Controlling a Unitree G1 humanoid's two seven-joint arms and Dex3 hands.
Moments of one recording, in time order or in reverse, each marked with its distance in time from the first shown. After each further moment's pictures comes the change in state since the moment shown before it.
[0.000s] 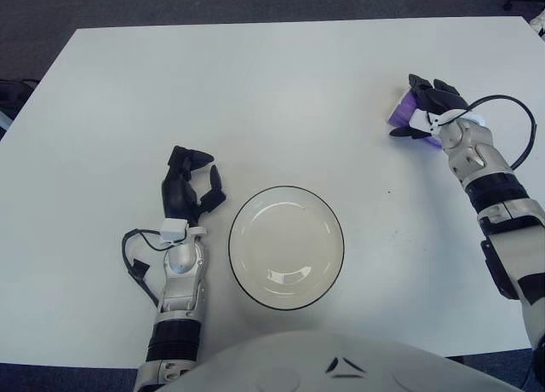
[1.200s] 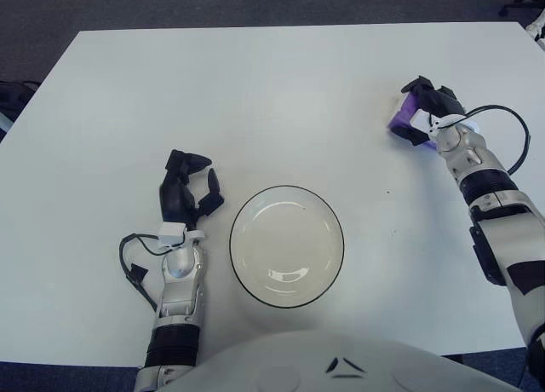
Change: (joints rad) left arm 0.023 -0.003 0.007 -0.012 0.002 -0.015 0.003; right arm -0.040 0.068 -0.071 0.227 0.103 -0.123 -0.166
